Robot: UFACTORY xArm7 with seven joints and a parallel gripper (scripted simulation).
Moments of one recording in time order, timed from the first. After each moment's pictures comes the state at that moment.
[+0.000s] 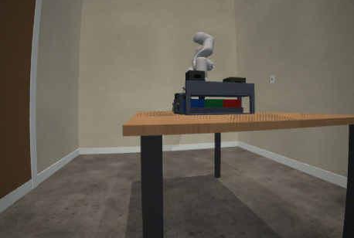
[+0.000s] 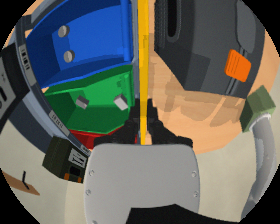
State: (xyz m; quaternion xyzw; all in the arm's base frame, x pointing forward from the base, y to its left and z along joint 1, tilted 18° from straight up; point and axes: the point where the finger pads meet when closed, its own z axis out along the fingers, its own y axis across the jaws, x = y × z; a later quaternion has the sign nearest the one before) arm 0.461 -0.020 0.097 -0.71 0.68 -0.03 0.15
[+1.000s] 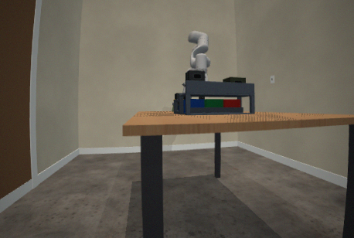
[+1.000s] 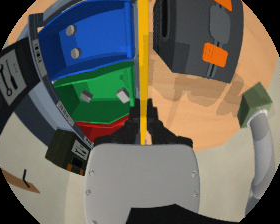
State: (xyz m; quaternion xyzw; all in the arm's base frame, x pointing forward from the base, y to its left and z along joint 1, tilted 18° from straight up) arm 0.456 -0.024 0.120 -0.71 0.68 -0.02 0.16
